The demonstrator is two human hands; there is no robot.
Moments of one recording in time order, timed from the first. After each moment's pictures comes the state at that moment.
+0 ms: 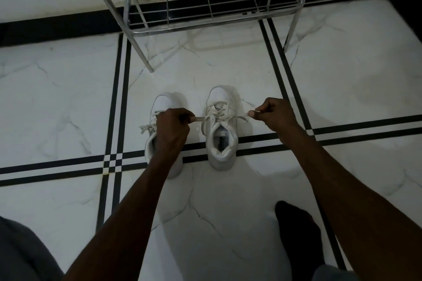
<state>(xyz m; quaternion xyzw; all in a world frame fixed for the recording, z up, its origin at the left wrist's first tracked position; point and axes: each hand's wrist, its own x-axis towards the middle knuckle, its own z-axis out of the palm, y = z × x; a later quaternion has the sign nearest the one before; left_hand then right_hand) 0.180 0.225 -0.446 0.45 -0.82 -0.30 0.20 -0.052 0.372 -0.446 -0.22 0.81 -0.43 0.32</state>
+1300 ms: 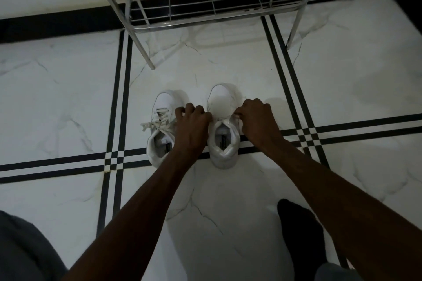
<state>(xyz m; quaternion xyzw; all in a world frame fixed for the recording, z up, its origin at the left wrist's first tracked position) 0.156 0.246 -0.461 0.34 -0.94 -0.04 0.04 -0.004 0.351 -0.458 -0.54 0.83 -0.15 0.09</state>
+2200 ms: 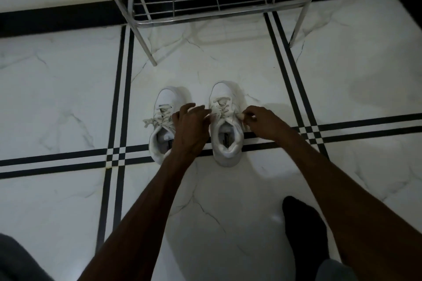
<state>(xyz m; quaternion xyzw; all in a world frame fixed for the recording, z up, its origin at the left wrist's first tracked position) 0.166 0.249 -0.466 0.39 -0.90 -0.18 0.10 -0.015 0.359 -0.447 -0.39 0.81 -0.22 0.38</state>
